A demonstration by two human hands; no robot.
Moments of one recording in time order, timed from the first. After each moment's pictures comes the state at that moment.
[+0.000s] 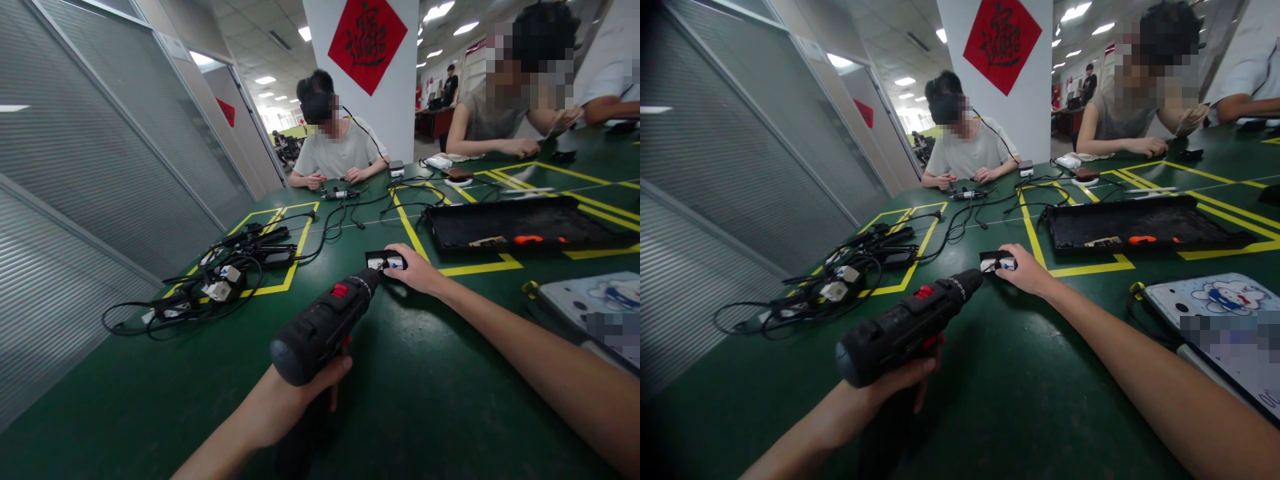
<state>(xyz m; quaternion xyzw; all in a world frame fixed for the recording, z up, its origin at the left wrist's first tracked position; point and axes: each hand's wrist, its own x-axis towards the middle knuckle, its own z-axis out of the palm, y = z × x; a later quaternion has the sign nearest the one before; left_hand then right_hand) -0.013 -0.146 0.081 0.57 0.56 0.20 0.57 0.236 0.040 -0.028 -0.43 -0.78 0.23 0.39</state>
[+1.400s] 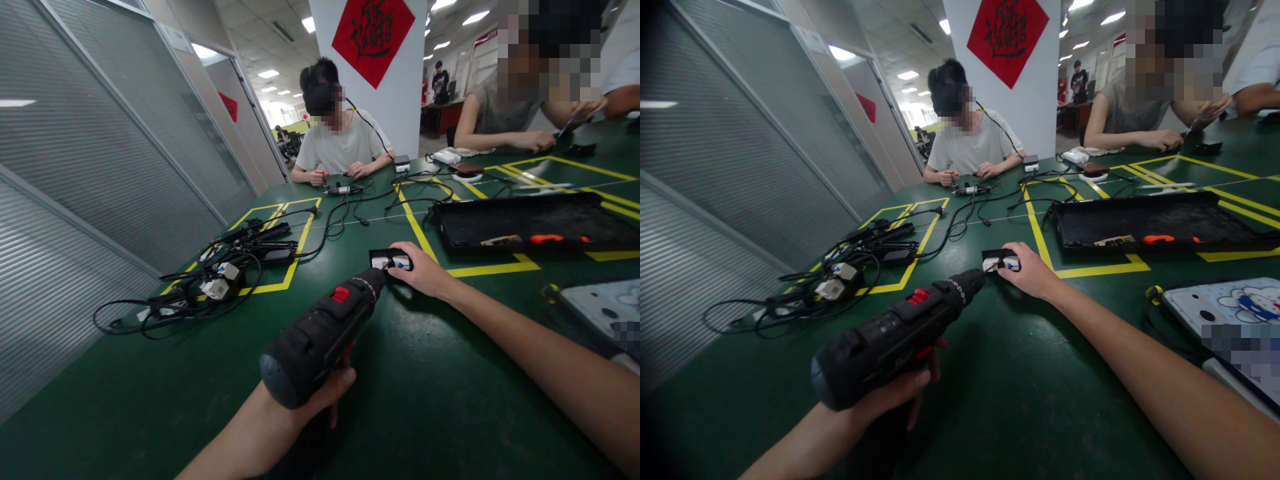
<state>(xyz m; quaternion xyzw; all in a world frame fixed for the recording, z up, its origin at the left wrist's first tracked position) -0.014 -0.148 0.082 0.56 0.57 0.20 0.57 0.235 0.038 -0.028 -0.43 -0.79 0.20 0.39</state>
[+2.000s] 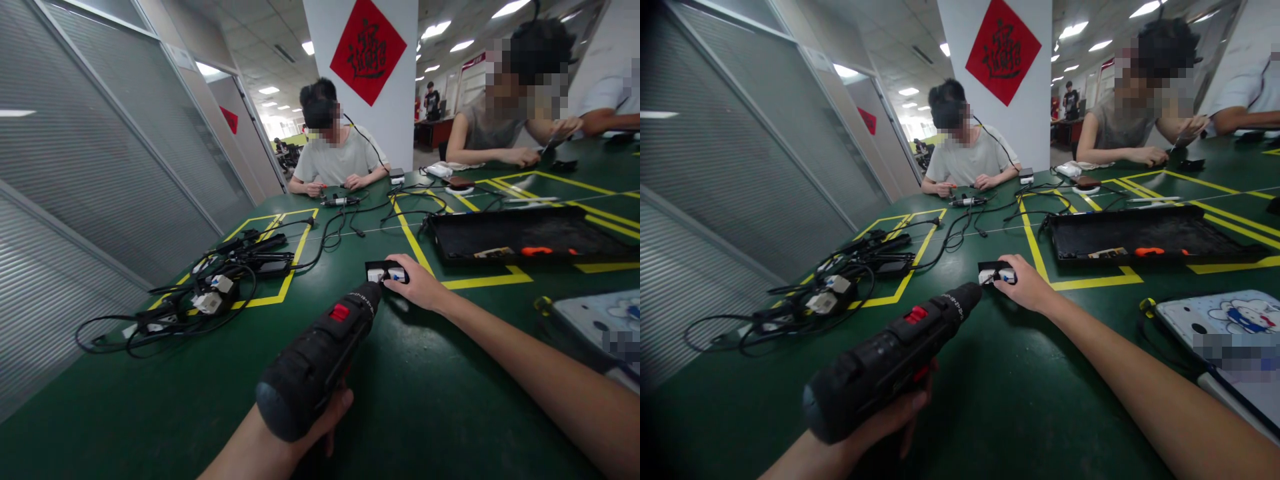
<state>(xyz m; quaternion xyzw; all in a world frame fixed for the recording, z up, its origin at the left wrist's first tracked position) -0.005 -0.148 0.067 0.56 0.61 0.28 0.49 0.234 0.037 -0.027 -0.44 -0.79 0.21 0.38</state>
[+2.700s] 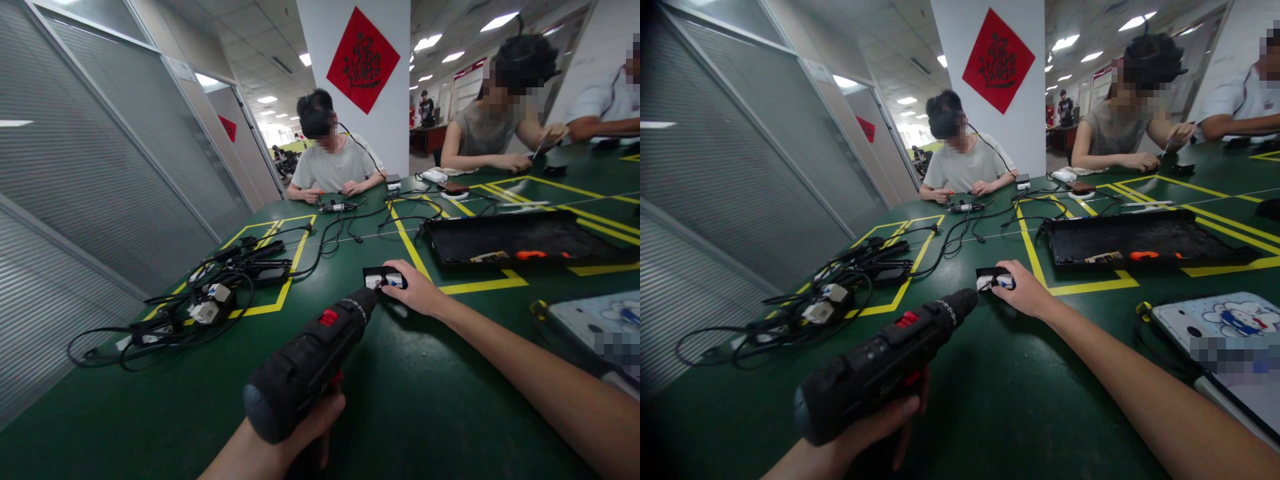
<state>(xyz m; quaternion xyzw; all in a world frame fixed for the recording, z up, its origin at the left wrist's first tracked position) -0.011 -0.137 0.075 0.59 0.56 0.29 0.50 0.233 0.035 -0.025 -0.43 -0.78 0.23 0.39</state>
